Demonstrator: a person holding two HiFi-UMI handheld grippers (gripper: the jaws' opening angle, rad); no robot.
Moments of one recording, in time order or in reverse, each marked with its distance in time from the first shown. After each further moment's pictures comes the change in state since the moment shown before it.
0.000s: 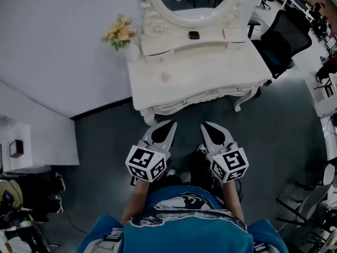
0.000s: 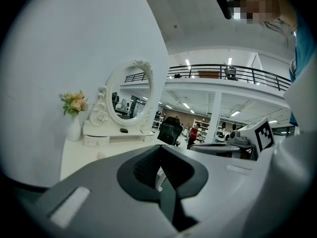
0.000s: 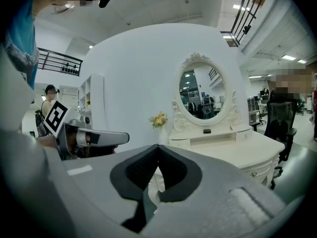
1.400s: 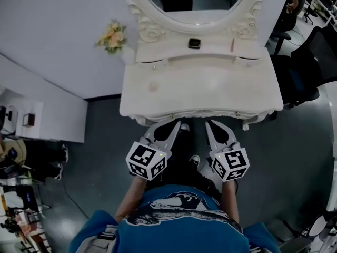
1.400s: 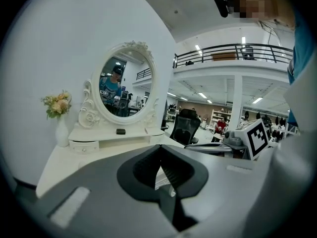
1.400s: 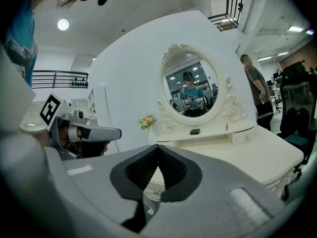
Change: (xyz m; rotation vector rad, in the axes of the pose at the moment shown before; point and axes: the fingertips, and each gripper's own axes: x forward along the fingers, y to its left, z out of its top) left arm 0.212 -0.042 0.021 0.038 0.075 0.231; right arm 0.037 -0.235 0.020 0.065 0.021 0.205
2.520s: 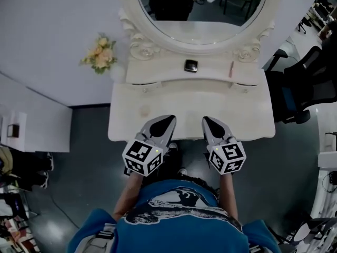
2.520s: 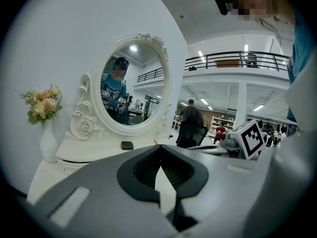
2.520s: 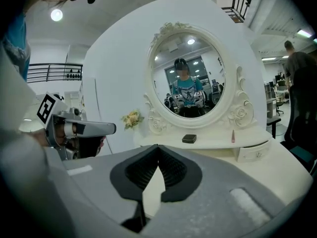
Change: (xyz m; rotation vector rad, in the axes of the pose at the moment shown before) left arm 0.103 0.105 0.057 -0.041 -0.056 -0.028; right arm 0.130 -0.086 0.047 -0.028 0.086 -0.032
